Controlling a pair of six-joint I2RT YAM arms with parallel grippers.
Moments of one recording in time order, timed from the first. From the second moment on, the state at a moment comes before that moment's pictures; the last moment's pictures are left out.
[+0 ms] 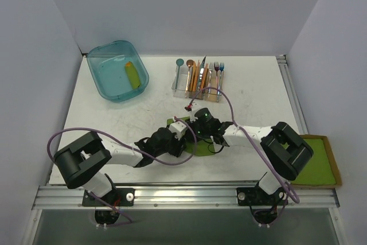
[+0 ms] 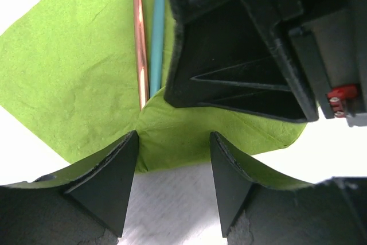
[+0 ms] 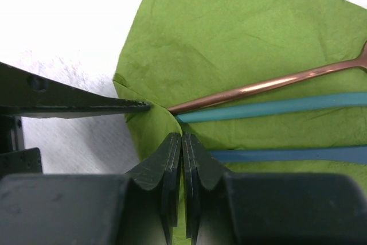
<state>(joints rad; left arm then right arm) -0.94 1.52 0.46 0.51 -0.09 -0.21 0.78 1.61 0.71 0.13 -0.15 0.37</state>
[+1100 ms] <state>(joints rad) -0.98 1.55 0.47 0.54 -0.16 -0.21 0.74 1.23 0.56 -0.44 0.20 1.06</state>
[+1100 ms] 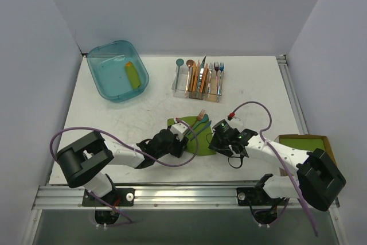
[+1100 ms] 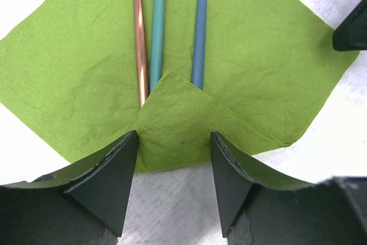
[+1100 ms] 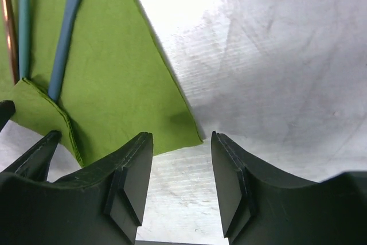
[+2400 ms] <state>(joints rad) -0.99 1.57 0.47 0.57 -0.16 -0.21 0.76 1.24 0.56 -0.13 0.06 0.99</state>
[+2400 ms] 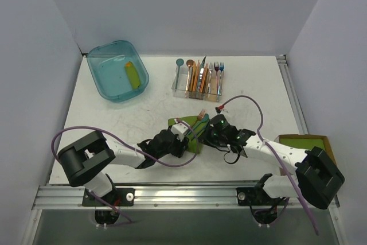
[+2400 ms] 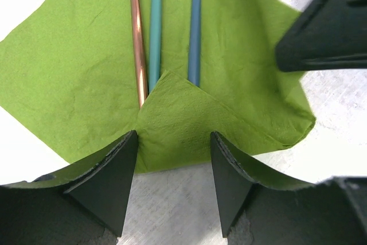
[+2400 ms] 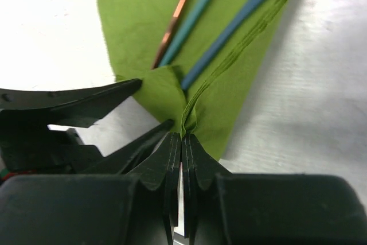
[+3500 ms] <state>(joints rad) -0.99 1.57 0.47 0.57 -0.16 -0.21 0.69 1.66 0.74 0.21 -0.20 0.86</state>
